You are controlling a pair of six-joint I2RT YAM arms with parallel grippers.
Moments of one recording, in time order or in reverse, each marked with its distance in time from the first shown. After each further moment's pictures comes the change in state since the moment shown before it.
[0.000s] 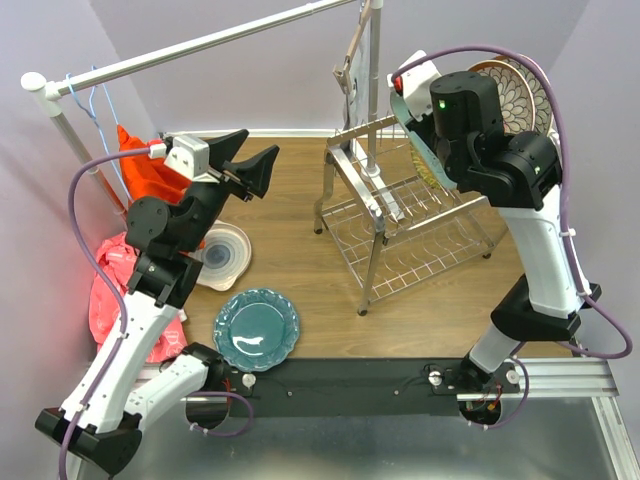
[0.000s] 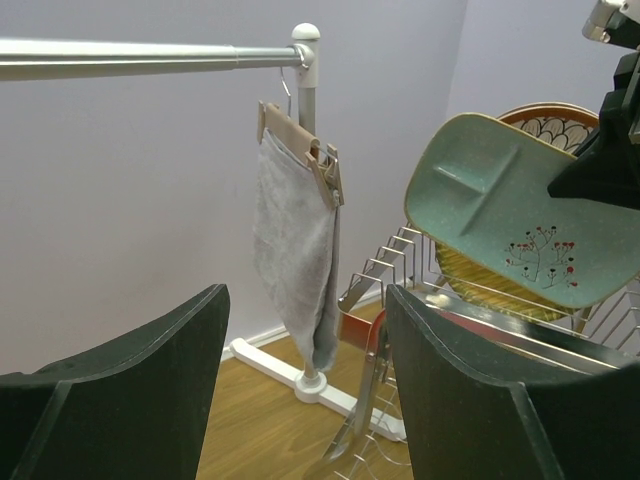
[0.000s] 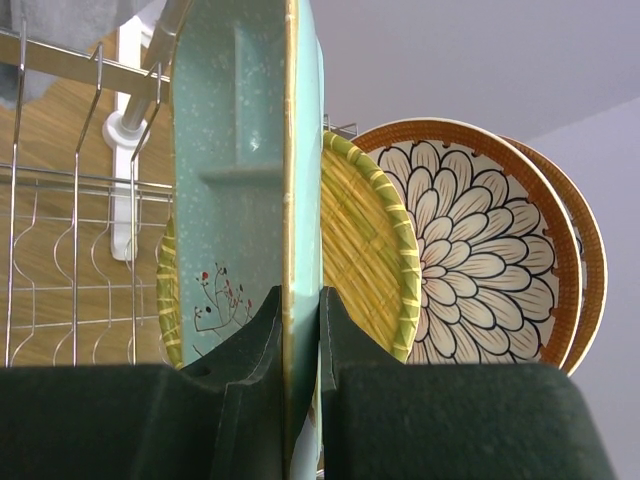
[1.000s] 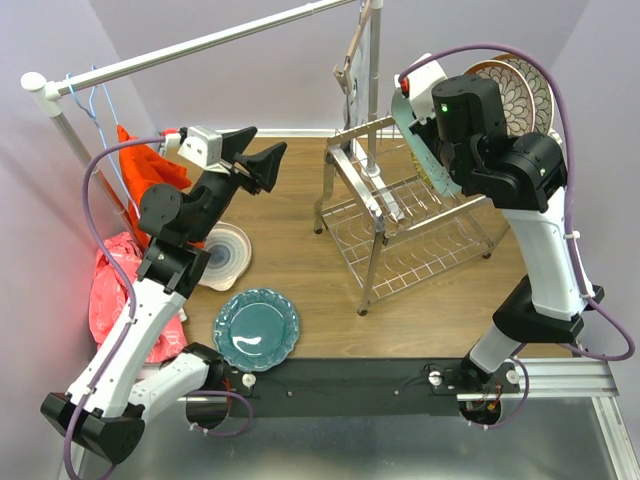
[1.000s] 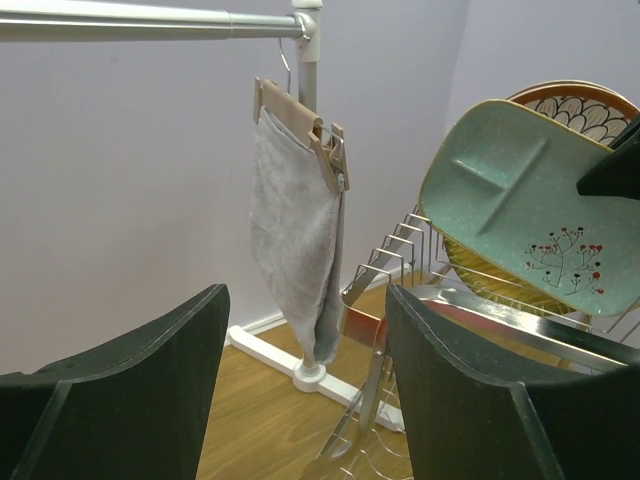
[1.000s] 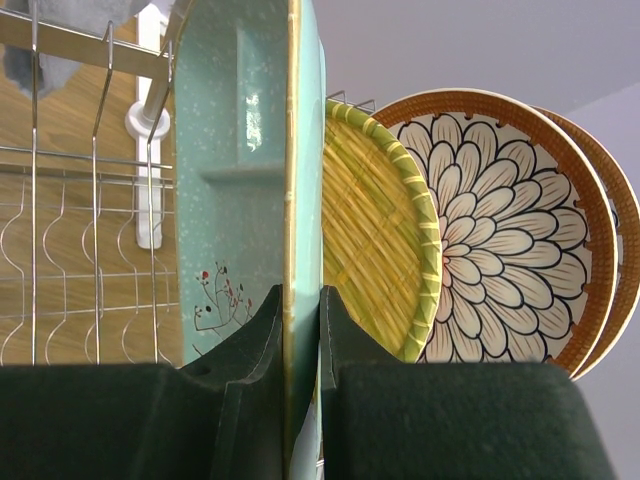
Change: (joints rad) left arm 0.000 0.067 0.011 0.014 0.008 -0.002; right arm 0.000 -0.014 -0.005 -0.051 -0.018 0.088
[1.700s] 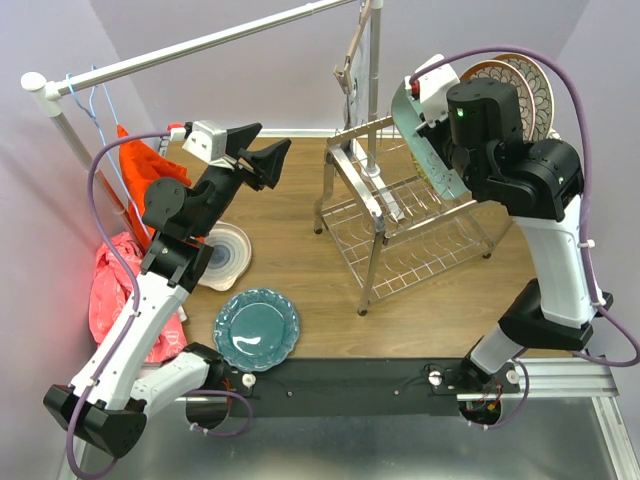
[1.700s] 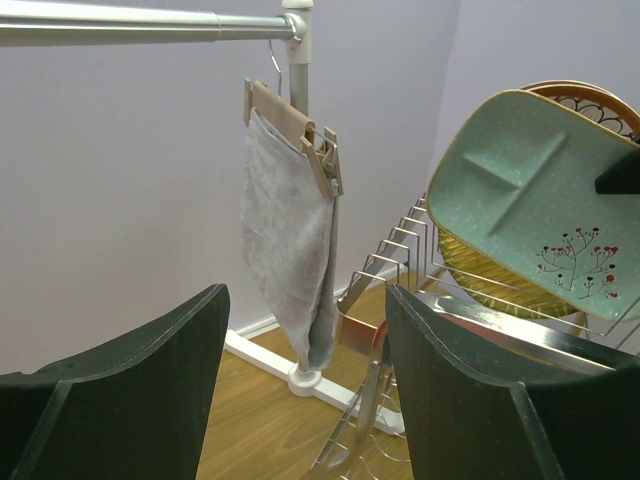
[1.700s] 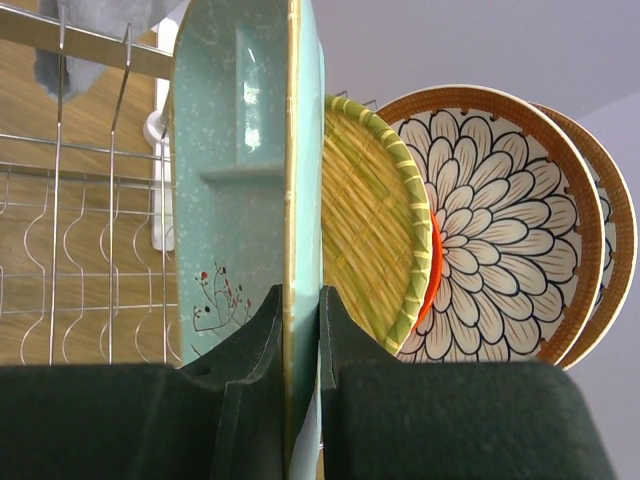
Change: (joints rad) left arm 0.000 0.039 0.020 0.018 0.020 -0.003; right arm 0.002 -0.037 0.000 -0.009 -0.030 0.008
